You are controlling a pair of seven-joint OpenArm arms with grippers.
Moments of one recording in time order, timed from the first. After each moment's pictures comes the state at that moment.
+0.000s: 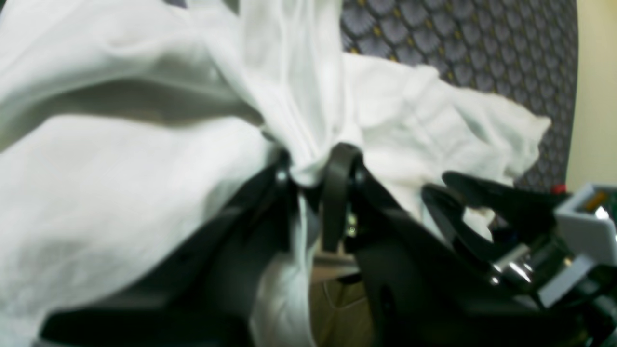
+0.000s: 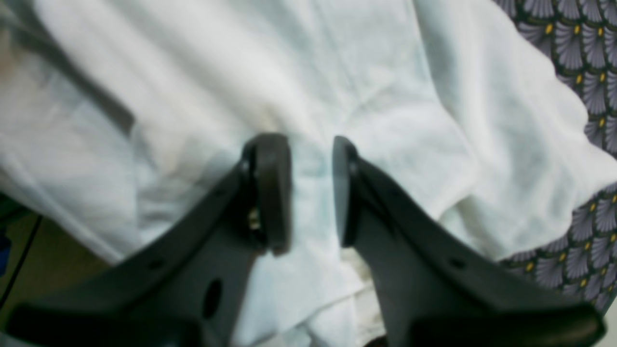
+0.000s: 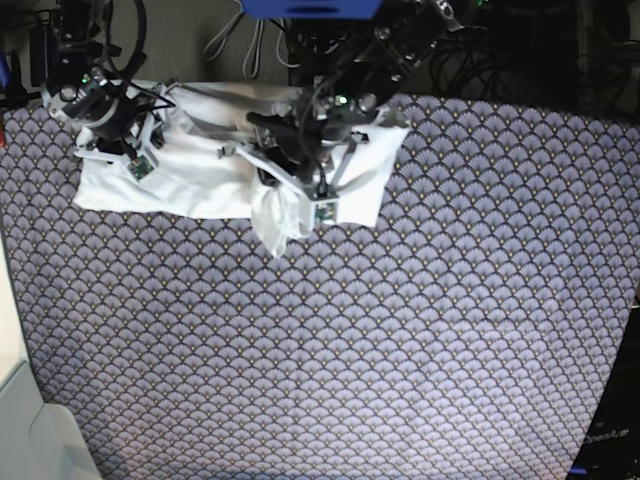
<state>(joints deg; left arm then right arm) 5.1 -1.9 41.6 108.7 -22.3 40.1 49.3 -23.1 12.1 14.4 105.1 -3.4 40.3 -43.9</state>
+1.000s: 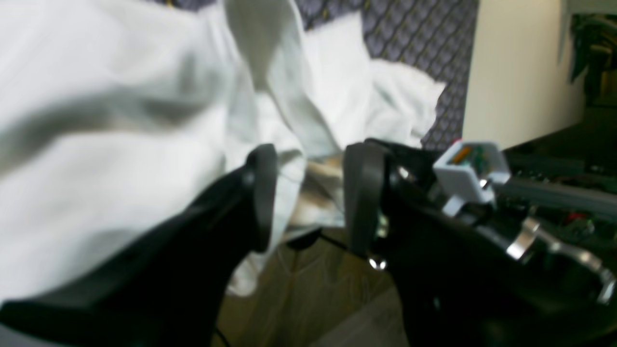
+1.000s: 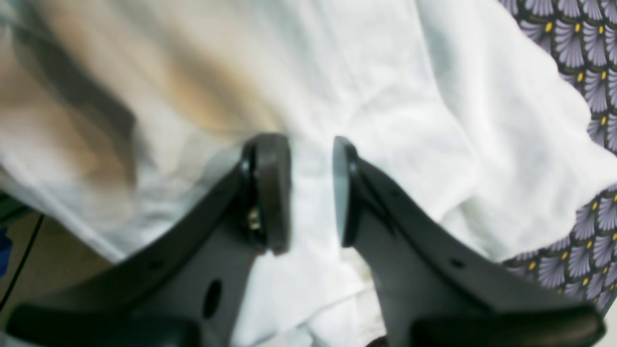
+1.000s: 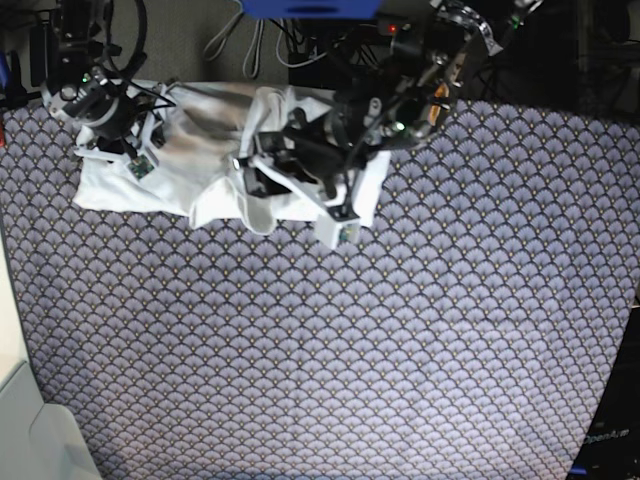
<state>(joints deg) 0.9 -9.4 37.3 115.5 -43.9 39.7 49.7 -23.3 11.9 14.4 105.1 -3.4 40.3 -44.0</state>
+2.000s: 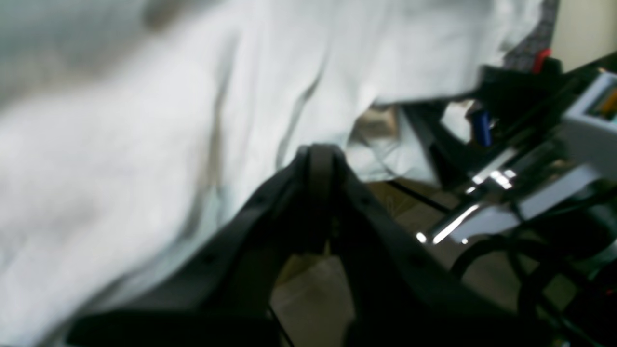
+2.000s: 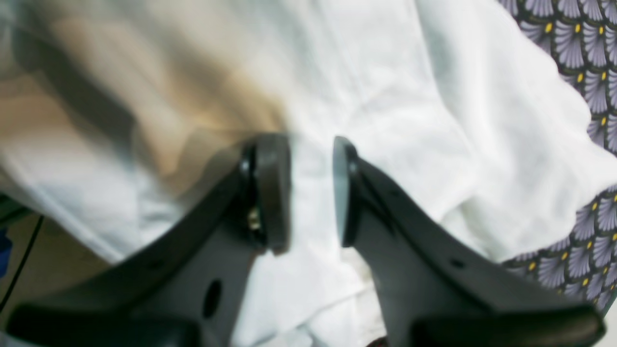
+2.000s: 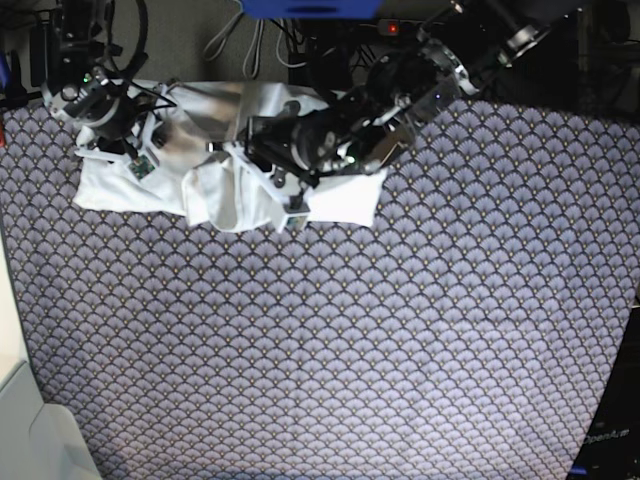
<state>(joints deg) -8.6 -8.1 47.7 100.5 -49.3 39.7 57.1 -23.2 11.7 14.4 105.1 -3.8 40.3 -44.0</state>
